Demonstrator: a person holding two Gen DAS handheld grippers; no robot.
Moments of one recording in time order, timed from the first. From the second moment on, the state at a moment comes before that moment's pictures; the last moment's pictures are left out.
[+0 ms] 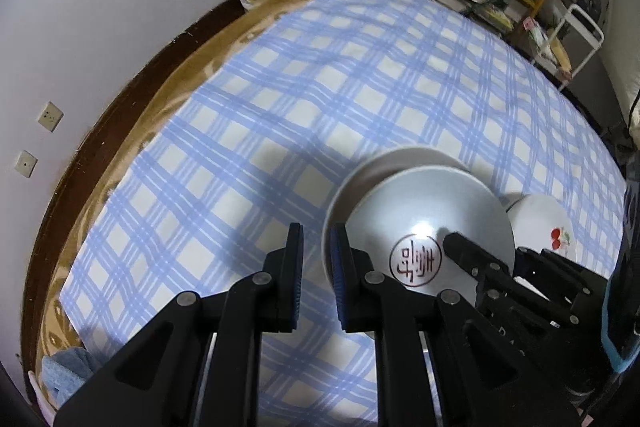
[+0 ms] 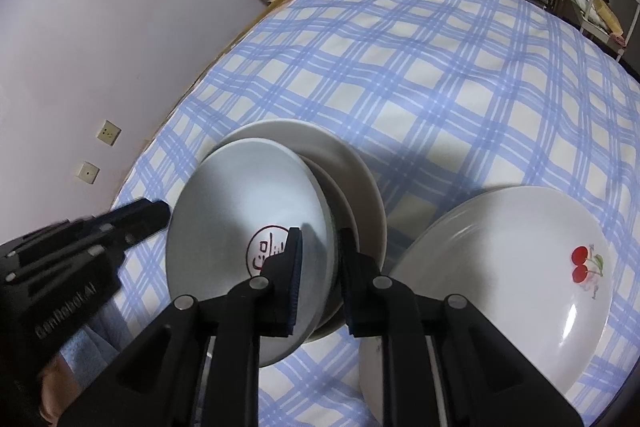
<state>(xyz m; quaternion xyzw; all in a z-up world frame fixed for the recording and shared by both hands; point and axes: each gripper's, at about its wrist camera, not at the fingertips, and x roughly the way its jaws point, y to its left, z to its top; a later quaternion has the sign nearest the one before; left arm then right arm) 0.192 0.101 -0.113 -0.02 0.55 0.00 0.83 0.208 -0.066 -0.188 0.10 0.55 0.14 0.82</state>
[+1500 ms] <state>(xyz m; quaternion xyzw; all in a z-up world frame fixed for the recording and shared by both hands) 0.201 0.112 -0.131 -0.03 0.58 0.01 0.81 0.202 -0.133 -0.181 0.08 0.54 0.08 0.84</state>
